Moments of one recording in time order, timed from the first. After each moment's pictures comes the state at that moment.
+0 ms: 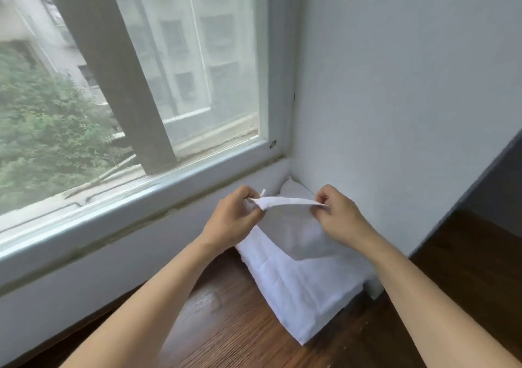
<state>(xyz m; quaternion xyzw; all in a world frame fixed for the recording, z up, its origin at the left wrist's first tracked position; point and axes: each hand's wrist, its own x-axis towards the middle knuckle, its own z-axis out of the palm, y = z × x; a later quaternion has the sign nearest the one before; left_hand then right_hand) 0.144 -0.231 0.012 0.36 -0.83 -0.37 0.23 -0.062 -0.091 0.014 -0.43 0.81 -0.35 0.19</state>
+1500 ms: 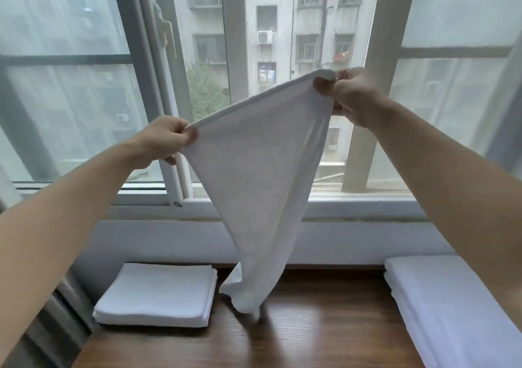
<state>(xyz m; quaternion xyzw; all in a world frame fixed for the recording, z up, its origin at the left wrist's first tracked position) 0.684 -0.176 0.263 0.61 -0.69 -0.18 0.35 0.316 -0.228 0.316 -0.62 0.43 -0.55 0.36</state>
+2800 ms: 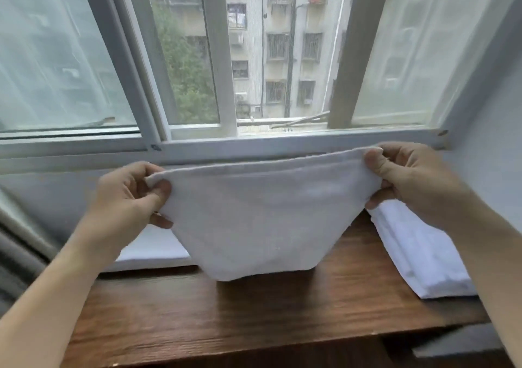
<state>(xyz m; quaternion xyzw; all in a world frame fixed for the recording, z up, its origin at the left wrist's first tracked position) 0.676 -0.007 0.103 0.55 -0.59 -0.32 0.50 0.275 -0.007 0.130 -0.59 0.50 -0.47 0.42</state>
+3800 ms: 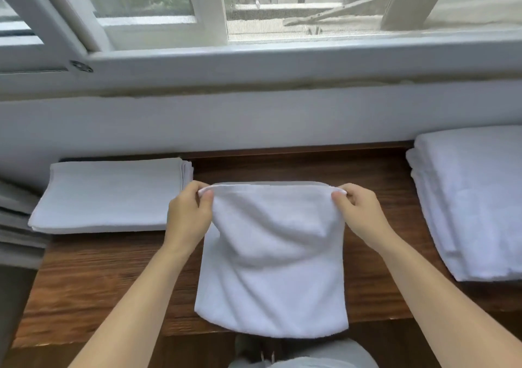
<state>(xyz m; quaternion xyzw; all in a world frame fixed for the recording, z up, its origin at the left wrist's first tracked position) 0.621 -0.148 -0.153 0.74 -0.55 -0.28 0.28 0.284 -0.145 -0.163 -0.53 0.72 -0.26 0.38</state>
